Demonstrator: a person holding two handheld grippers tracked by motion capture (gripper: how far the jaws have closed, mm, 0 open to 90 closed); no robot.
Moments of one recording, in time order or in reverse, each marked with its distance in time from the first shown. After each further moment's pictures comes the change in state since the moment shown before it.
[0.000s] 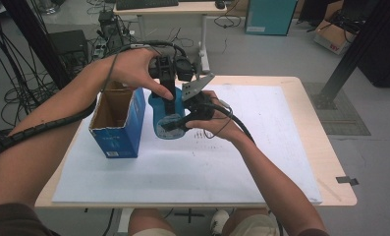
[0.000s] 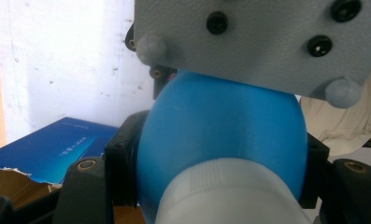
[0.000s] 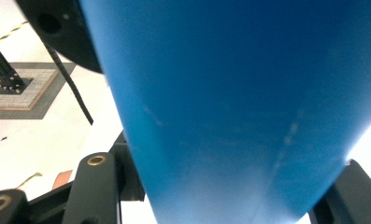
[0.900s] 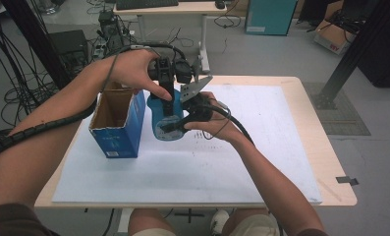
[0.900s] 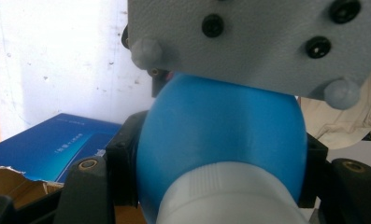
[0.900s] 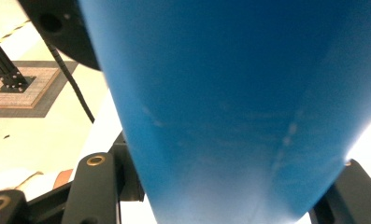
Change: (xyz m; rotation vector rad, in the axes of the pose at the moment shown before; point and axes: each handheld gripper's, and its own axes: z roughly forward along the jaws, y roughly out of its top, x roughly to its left) left arm 0.001 -0.001 0.005 0.026 -0.015 0.009; right arm 0.000 -0.002 0.005 0.021 0.003 0.005
